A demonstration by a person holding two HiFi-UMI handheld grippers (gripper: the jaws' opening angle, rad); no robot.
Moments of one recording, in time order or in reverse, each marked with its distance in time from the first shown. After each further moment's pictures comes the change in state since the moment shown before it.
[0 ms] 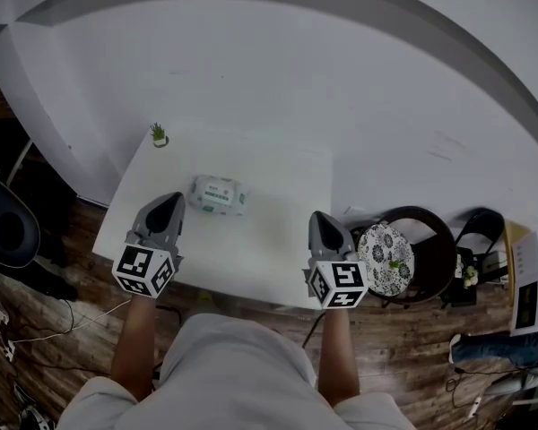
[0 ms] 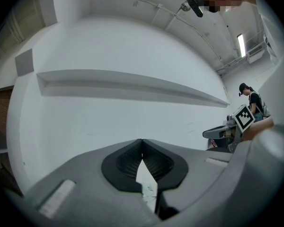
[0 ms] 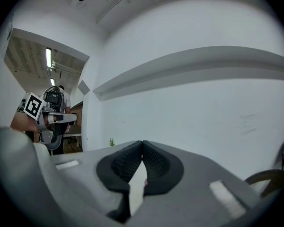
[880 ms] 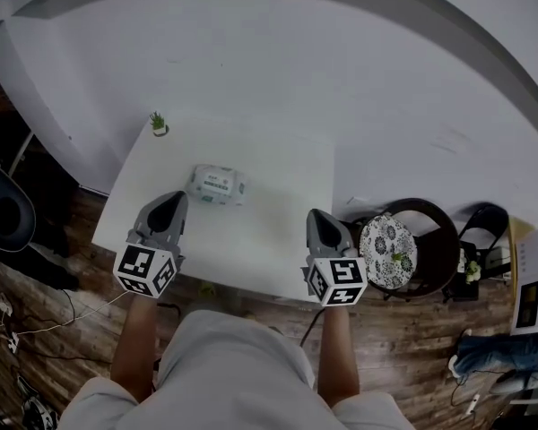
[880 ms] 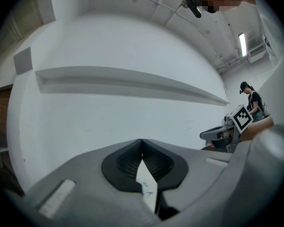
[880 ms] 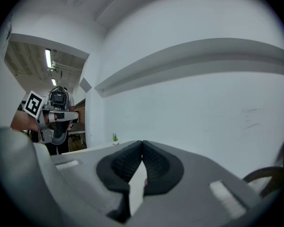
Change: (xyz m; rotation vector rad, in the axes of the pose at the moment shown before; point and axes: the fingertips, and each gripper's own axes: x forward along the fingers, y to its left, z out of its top) left arm -0.001 -0.021 -0.011 -0.003 0.040 -0.008; right arm -0.003 -0.002 -0.020 0.016 0.060 0.036
